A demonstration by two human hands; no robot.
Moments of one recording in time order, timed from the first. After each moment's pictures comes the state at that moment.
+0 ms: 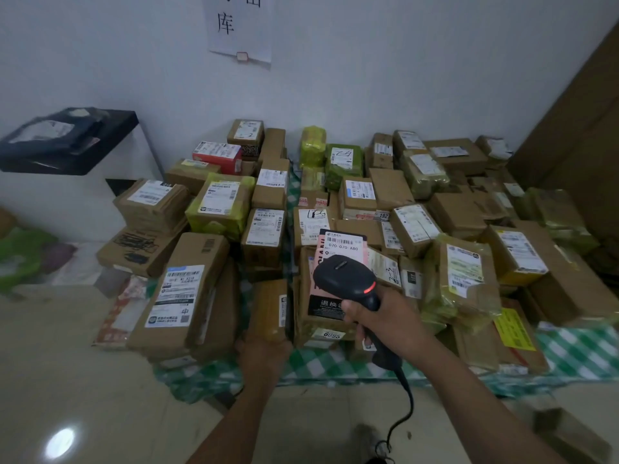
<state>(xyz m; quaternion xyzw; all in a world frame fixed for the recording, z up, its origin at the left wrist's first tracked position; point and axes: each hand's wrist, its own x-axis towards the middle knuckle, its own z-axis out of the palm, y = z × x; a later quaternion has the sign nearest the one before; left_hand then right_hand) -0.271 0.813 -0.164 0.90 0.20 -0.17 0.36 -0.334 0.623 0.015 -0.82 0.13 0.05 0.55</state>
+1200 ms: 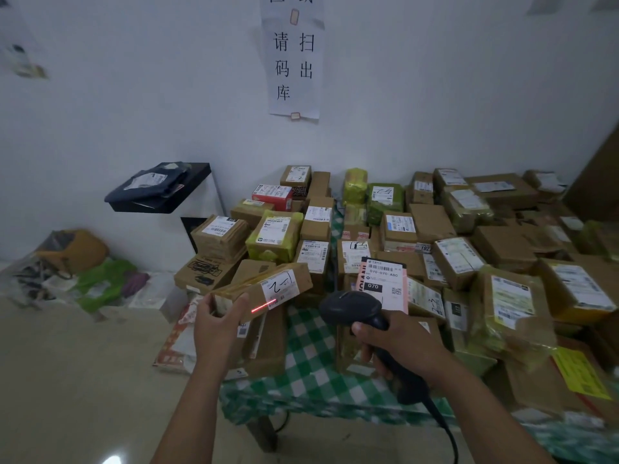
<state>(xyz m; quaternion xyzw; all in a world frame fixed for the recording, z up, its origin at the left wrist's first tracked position) -0.261 0.933 -0.013 0.76 0.20 0.07 0.61 -0.348 0.662 0.049 -0.80 0.05 0.14 0.58</state>
